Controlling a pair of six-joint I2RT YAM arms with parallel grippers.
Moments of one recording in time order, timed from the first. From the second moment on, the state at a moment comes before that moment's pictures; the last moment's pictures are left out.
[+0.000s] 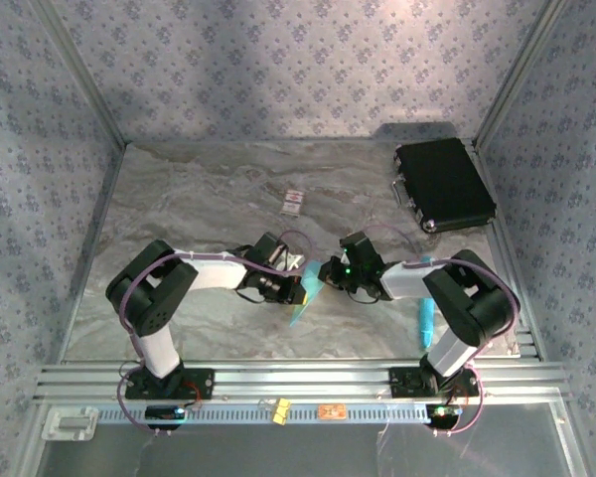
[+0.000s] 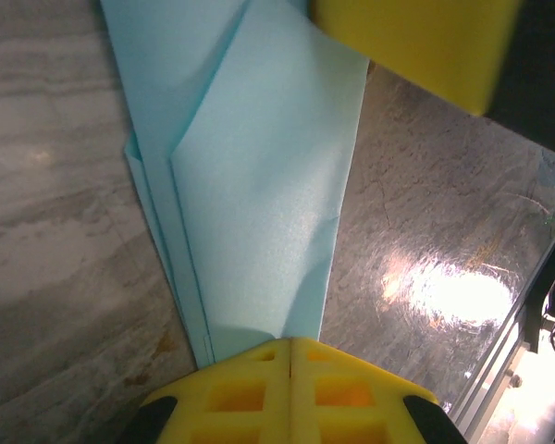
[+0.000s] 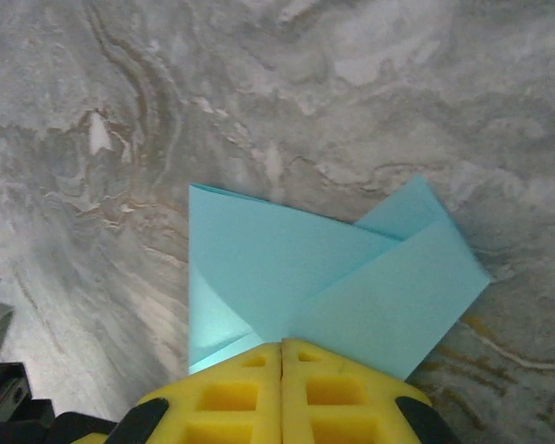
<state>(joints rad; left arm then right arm) -0.75 1.76 0.81 -0.14 0.60 -0.54 0.61 1.64 0.59 0.24 -0.31 0.94</state>
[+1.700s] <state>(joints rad) -0.79 1.63 0.75 -0.32 0.59 -0.56 0.65 1.63 0.52 0.39 -0.21 1.05</state>
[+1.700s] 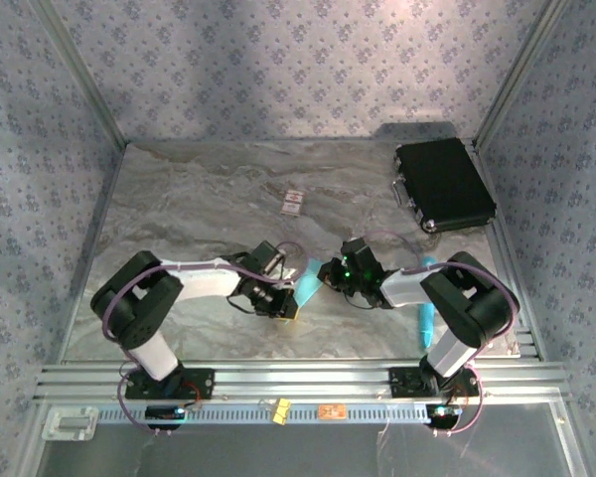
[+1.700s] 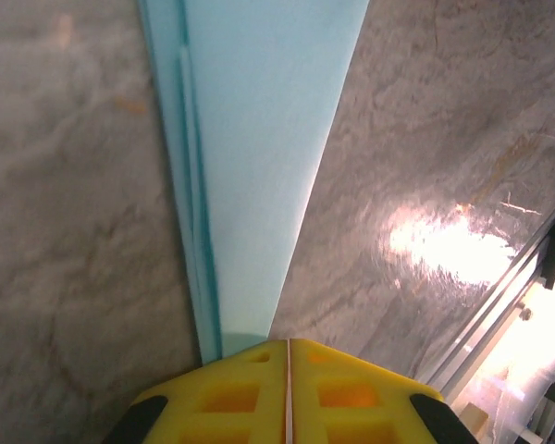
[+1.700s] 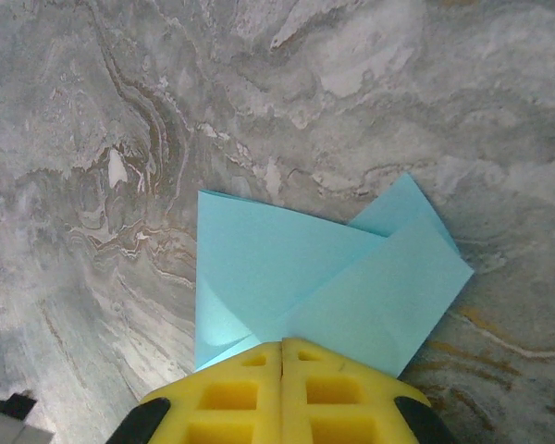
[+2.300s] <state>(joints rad) -0.62 1.44 0.69 -0.27 0.50 -0.63 0.69 1.32 0.48 0.17 -0.11 0.99</state>
